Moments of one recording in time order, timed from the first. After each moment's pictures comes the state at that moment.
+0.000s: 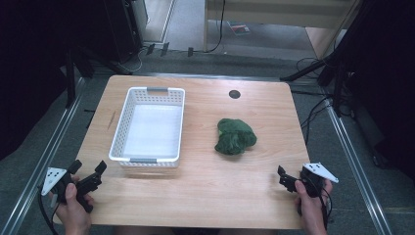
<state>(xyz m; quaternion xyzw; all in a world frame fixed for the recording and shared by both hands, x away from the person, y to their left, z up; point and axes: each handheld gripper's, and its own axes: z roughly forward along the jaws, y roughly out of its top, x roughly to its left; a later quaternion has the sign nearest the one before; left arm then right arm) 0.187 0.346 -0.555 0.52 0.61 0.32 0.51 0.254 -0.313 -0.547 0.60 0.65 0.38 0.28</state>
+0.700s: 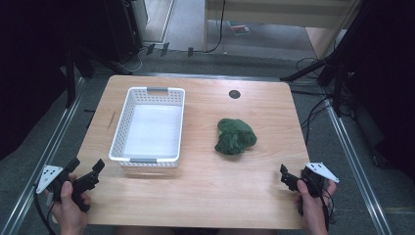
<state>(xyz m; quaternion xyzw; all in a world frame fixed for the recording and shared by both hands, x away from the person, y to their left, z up) 0.184 0.348 -0.536 0.52 0.60 0.31 0.52 0.256 -0.315 -0.547 0.62 0.63 0.37 0.29</state>
